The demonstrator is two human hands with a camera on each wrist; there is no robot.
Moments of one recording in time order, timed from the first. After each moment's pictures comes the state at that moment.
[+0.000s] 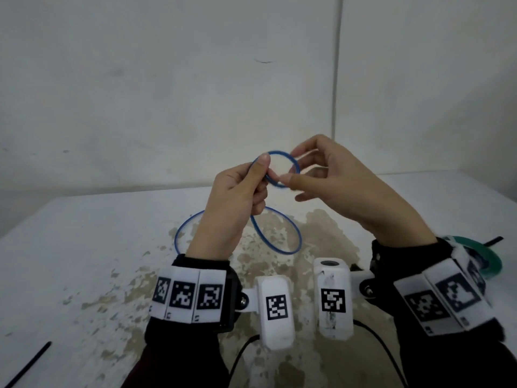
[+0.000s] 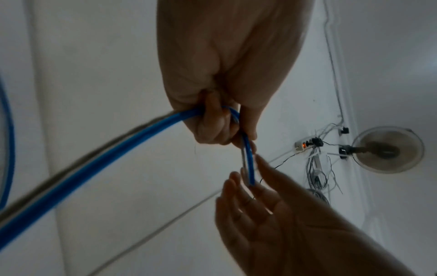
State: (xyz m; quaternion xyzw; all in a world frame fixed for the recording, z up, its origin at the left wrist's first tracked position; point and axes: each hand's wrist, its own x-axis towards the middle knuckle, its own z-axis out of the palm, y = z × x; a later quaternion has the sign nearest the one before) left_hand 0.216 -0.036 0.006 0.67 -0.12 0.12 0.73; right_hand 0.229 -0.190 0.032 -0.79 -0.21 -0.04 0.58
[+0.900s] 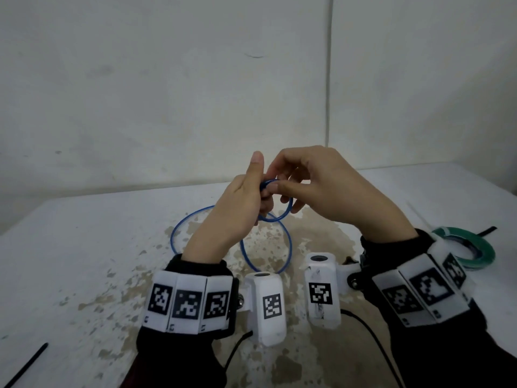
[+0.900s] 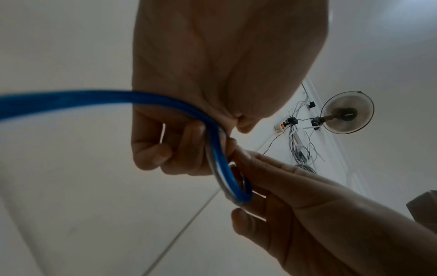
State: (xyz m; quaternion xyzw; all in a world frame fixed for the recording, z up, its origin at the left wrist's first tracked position) left_hand 0.206 -0.045 0.013 0.81 -0.10 0.04 0.57; right_hand 0.230 -0.186 0.027 -0.83 -0.31 -0.09 0.45
